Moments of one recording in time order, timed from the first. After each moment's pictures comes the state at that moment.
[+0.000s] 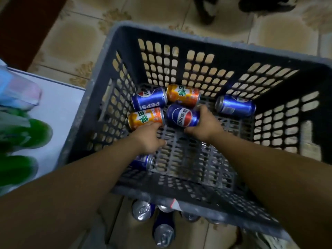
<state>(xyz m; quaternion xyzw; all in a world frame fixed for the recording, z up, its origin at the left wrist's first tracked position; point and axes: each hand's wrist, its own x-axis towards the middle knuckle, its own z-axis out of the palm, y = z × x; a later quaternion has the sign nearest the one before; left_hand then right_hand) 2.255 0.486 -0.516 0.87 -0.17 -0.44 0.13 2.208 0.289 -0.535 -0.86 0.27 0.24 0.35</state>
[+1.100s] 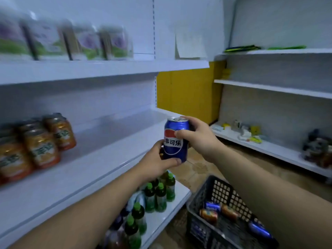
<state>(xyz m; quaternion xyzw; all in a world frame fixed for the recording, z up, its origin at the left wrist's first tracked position) 1.967 0.734 0.070 0.80 -0.07 0.02 0.60 1.996 0.578 0.128 -0.74 -0.18 0.00 0.65</state>
